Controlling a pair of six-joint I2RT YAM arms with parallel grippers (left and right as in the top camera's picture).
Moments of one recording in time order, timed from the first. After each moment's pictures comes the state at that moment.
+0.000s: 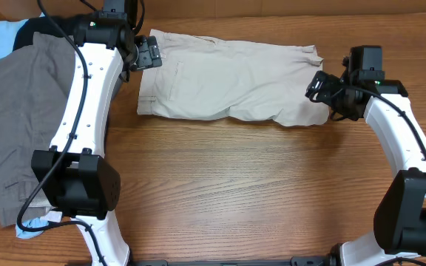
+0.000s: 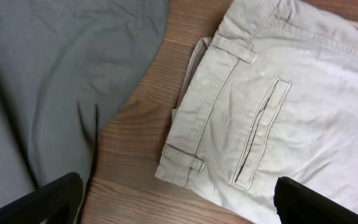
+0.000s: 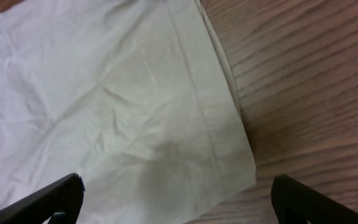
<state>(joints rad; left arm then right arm) -0.11 2.03 2.04 -1.16 -0.15 -0.35 -0.06 1.74 1.29 -0.66 -0.12 0.41</state>
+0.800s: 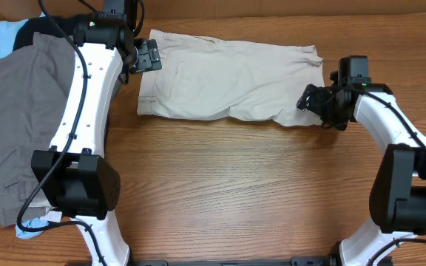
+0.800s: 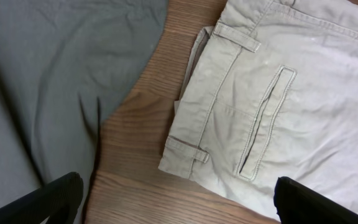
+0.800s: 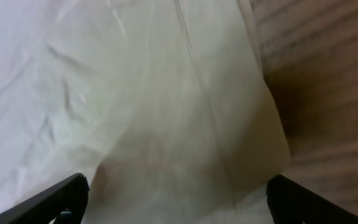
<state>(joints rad) -0.11 2.03 2.04 -1.19 -0.15 -0.33 -0.06 1.87 1.25 -0.60 -0.21 0.41</state>
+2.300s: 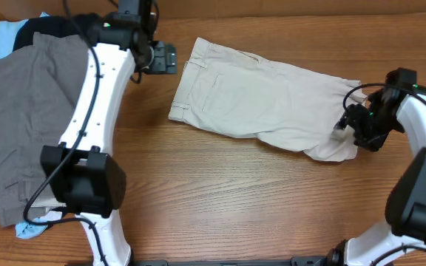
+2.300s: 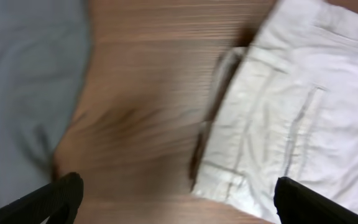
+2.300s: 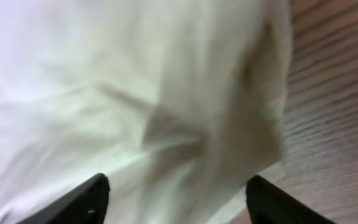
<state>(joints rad) -0.17 2.06 2.04 -1.13 -0.03 -0.17 -0.31 1.84 1.31 -1.00 -0.25 0.27</state>
